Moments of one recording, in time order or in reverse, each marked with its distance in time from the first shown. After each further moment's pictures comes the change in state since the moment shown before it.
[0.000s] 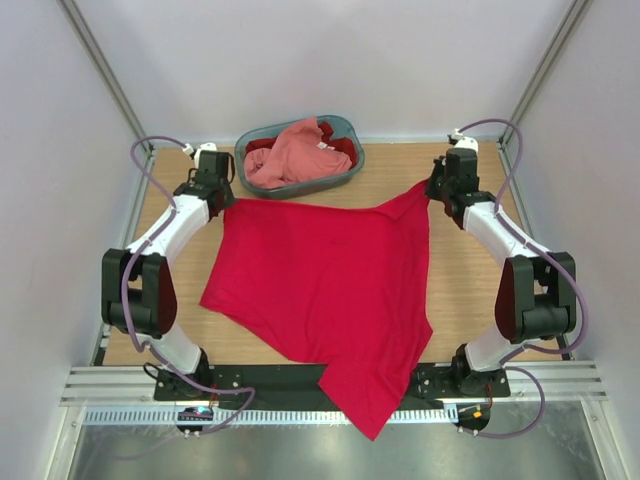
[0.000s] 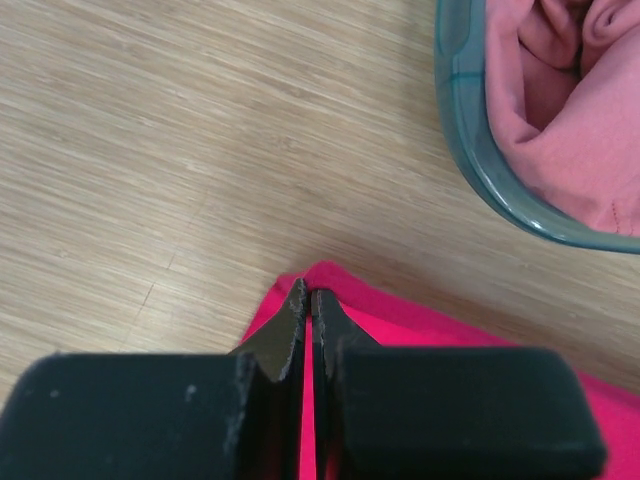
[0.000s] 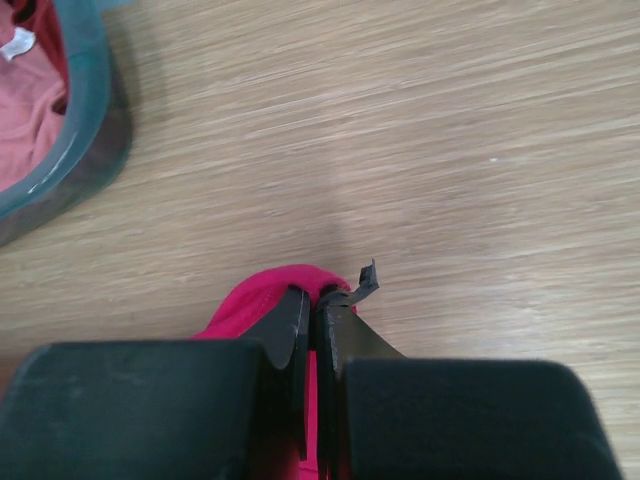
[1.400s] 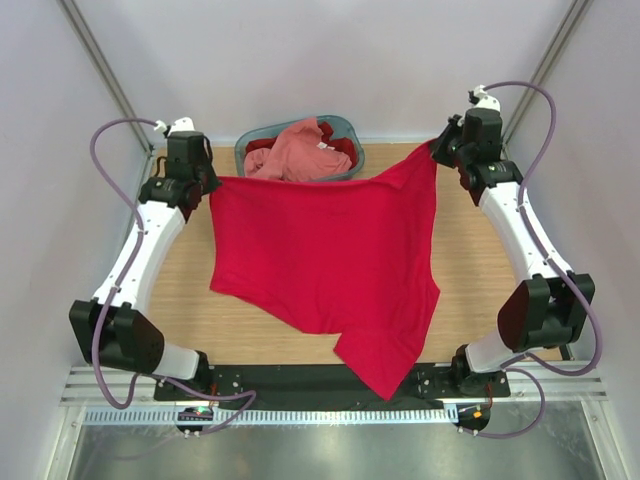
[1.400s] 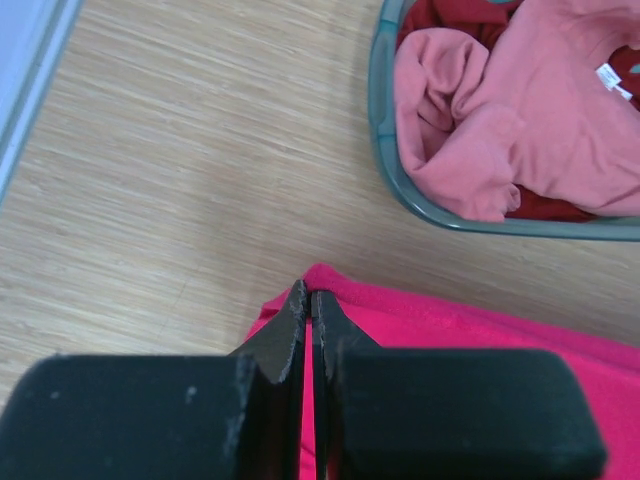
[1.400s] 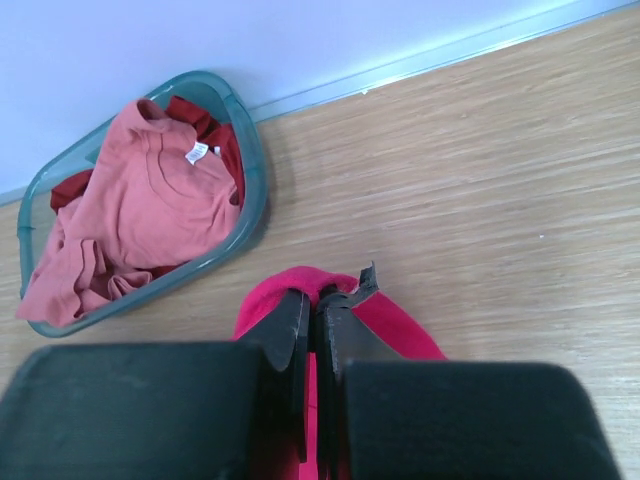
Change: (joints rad) left arm 0.009 -0.225 0.145 -0.194 0.043 0.035; right arm -0.025 -0.053 0.343 -0.265 -0.082 0.107
